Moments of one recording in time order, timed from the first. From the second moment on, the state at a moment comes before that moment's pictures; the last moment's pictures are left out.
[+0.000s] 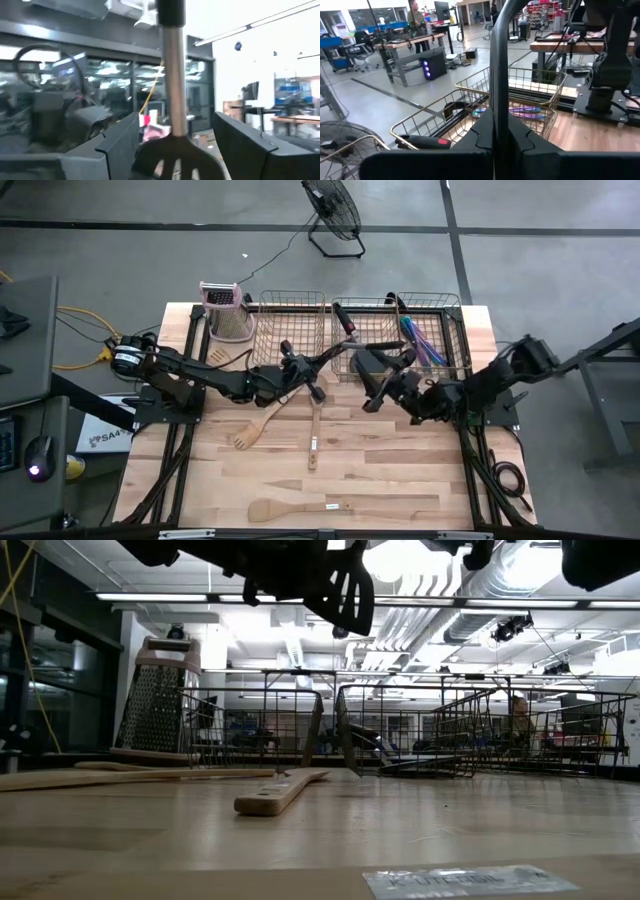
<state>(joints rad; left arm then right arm) -0.13 1.54 0.90 0.65 -0.76 0.07 0.32 1.47 0.58 1.57 0.83 -0.47</state>
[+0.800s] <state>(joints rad) -0.13 1.54 0.90 0.64 -0.78 0.07 0.24 1.48 0.71 1.57 0.73 -0.48</state>
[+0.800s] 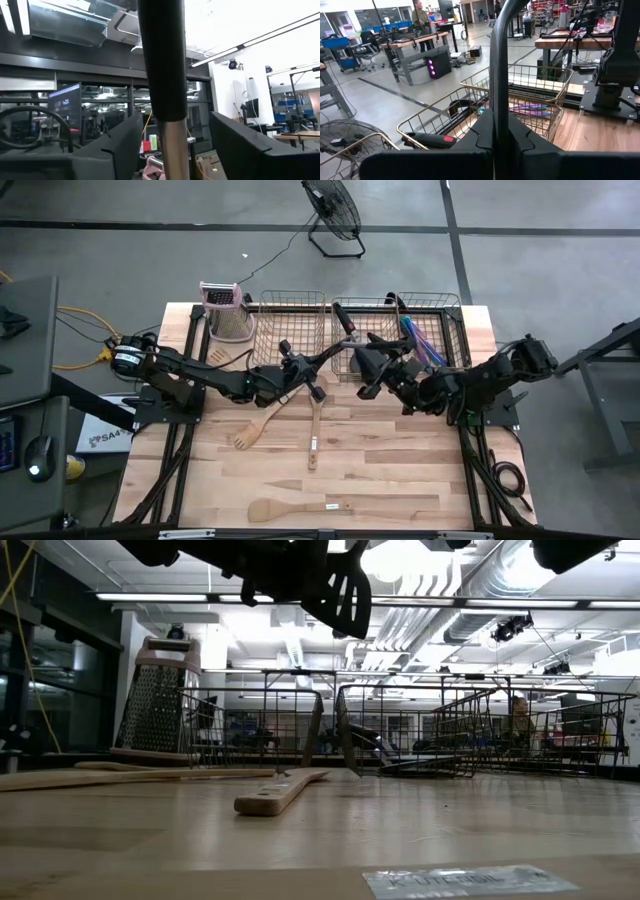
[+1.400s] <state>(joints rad) -0.12 1.54 0.90 0.62 -0.76 0.07 0.24 1.48 0.71 1.56 0.76 -0.52</state>
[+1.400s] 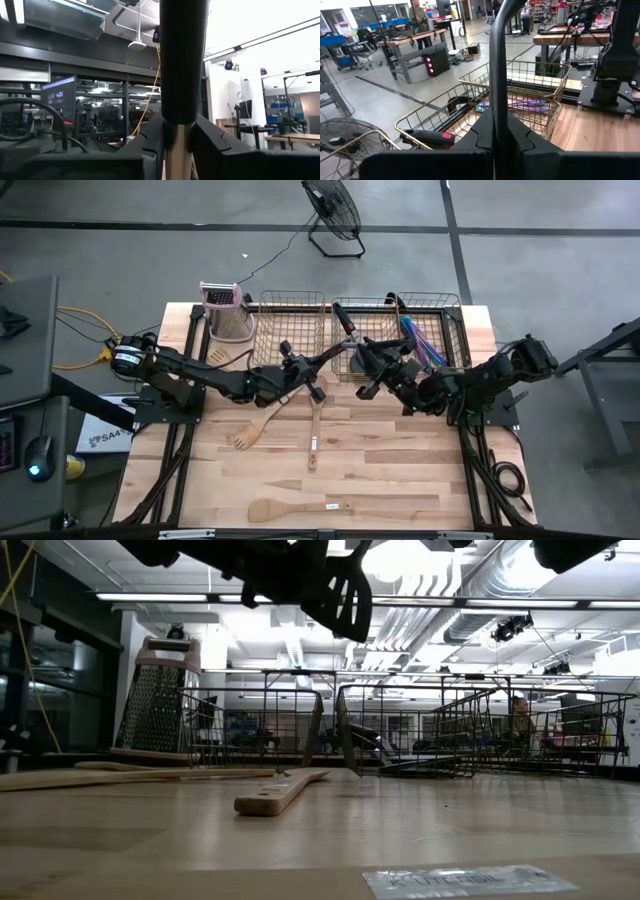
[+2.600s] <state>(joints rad) -0.13 1.41 0.90 0.27 -0.55 -0.01 0.14 0.97 0.71 0.62 0.96 -0.47</state>
